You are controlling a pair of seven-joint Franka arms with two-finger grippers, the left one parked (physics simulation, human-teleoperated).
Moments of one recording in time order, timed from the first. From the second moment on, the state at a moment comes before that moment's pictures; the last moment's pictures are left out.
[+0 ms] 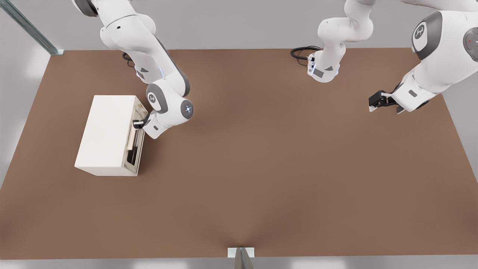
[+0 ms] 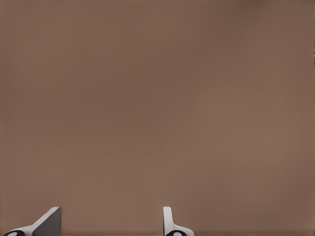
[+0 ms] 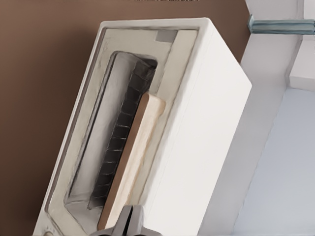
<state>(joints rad) 0.39 0.20 0.13 -2.06 -0.74 1.60 0.54</state>
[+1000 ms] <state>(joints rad) 0.32 0.29 0.12 -2.05 -0.86 1.72 0.87</state>
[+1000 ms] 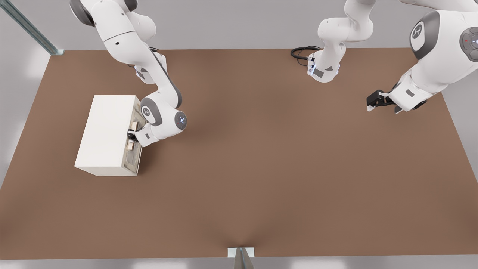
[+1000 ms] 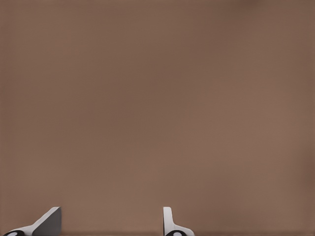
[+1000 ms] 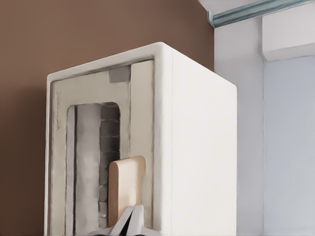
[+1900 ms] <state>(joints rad) 0.06 0.27 0.07 -1.28 -0.10 1.51 0.38</state>
